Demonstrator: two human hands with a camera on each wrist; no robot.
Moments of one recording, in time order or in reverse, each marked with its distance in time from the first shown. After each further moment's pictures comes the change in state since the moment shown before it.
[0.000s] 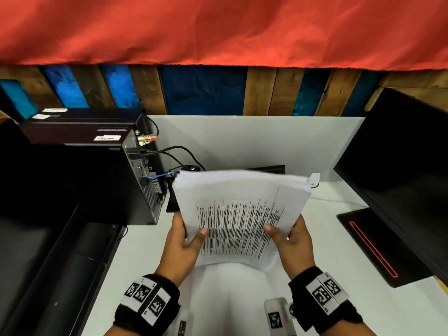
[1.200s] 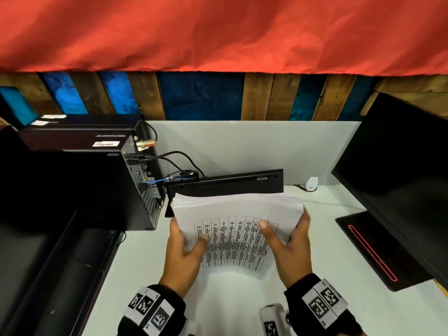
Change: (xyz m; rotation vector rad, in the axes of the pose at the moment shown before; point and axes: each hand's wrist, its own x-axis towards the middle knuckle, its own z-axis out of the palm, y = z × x) left_hand -0.013 0.023 0.011 -0.137 0.071 0.058; right_hand -0.016 -0.026 0.010 0.022 0.038 -0.196
